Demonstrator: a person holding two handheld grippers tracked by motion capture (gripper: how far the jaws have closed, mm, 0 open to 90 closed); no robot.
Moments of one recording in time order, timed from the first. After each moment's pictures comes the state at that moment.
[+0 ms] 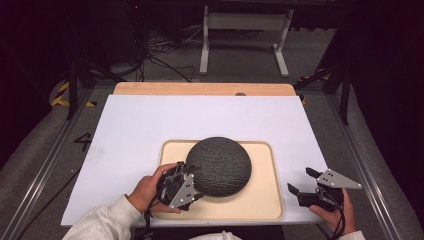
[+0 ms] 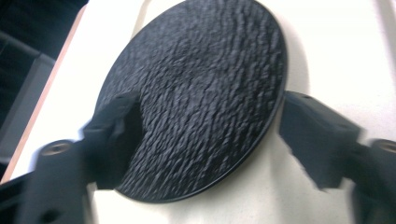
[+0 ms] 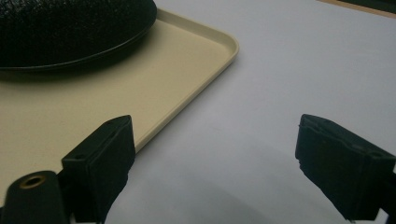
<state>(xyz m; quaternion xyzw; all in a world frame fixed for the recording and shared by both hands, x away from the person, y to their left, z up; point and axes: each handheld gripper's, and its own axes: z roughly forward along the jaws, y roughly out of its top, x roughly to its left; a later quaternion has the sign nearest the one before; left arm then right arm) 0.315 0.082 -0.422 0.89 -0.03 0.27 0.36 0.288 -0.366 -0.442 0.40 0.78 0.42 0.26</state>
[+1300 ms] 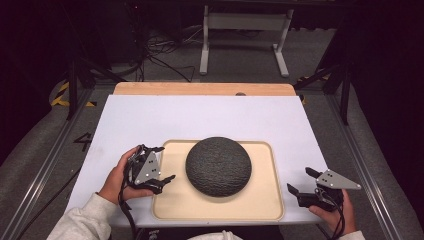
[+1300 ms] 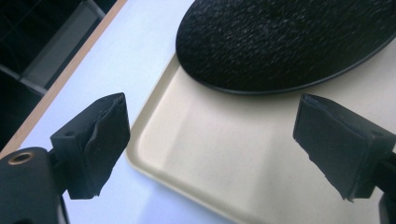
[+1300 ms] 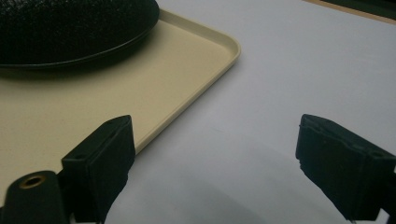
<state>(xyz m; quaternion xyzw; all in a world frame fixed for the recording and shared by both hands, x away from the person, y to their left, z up) 0.348 0.163 -0.420 0.88 0.10 0.28 0.38 0.287 -0.364 -0.442 0.39 0.78 0.41 0.27</state>
